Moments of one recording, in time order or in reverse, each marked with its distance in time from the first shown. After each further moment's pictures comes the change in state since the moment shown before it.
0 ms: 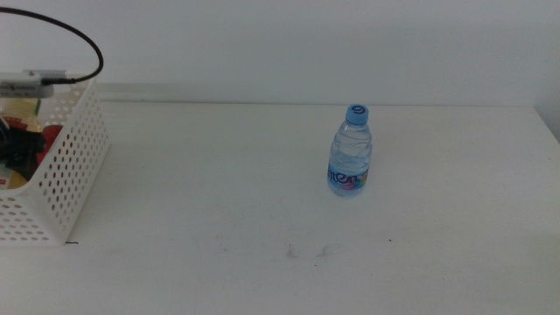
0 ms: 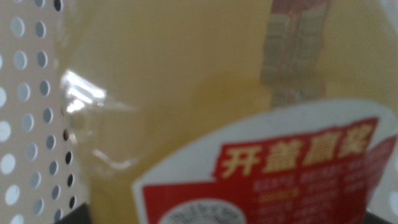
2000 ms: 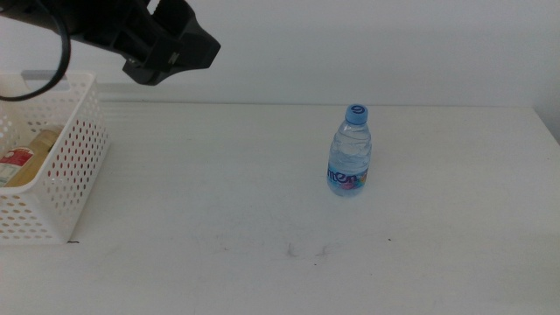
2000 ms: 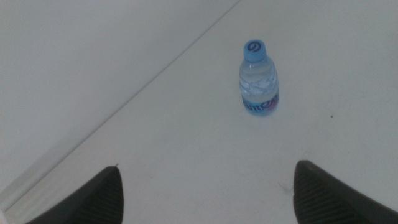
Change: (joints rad) left arm -0.820 -0.695 -0.020 -0.018 -0.025 0.076; right arm 0.000 0.000 0.000 0.000 0.000 0.000
